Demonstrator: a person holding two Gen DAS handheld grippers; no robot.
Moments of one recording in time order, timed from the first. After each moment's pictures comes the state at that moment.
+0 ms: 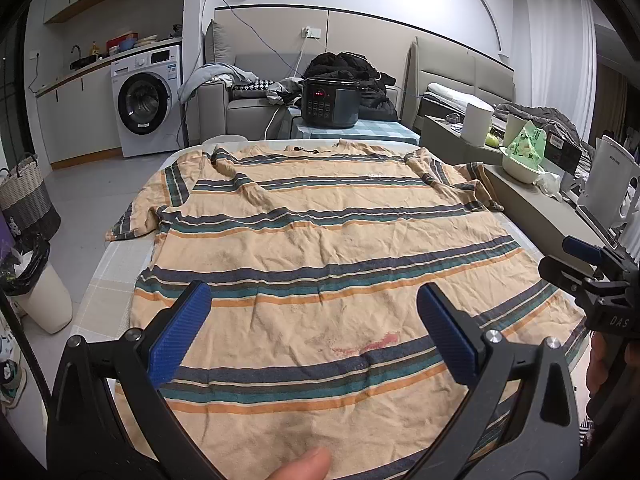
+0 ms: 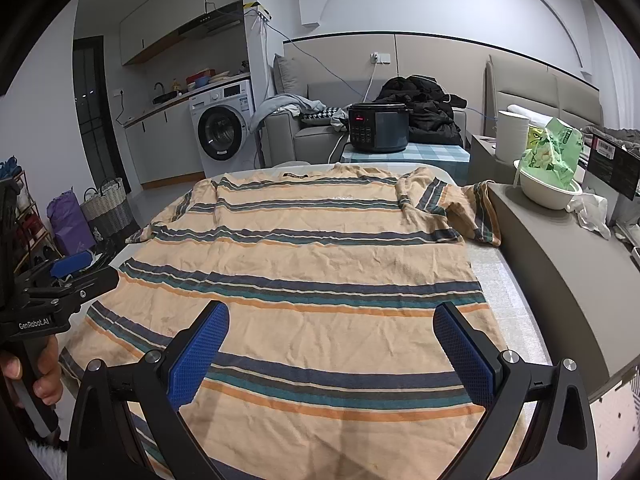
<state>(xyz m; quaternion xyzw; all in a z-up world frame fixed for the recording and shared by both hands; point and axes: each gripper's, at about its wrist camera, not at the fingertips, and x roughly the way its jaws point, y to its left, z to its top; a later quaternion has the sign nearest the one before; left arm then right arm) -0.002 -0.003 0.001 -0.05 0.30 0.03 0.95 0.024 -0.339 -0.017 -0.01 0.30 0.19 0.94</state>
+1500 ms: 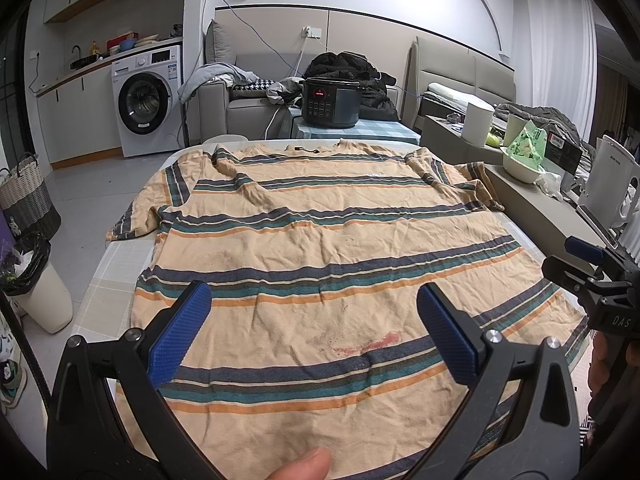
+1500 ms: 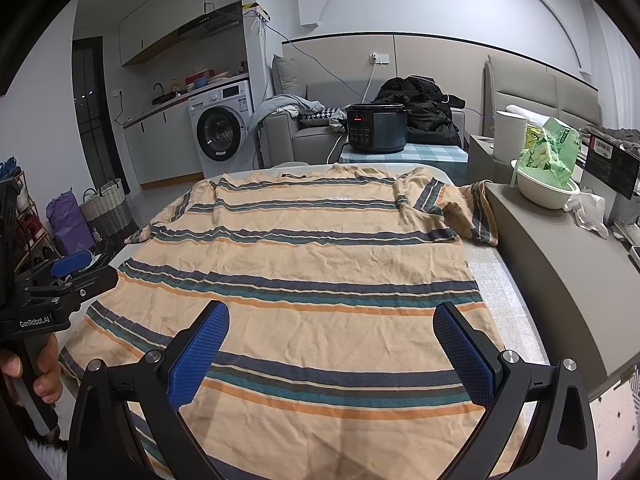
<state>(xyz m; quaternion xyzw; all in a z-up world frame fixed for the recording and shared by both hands) -0.002 -0.003 0.001 -0.05 0.30 0.03 0.95 0.023 -0.340 -0.018 -0.01 0.30 0.19 0.94</state>
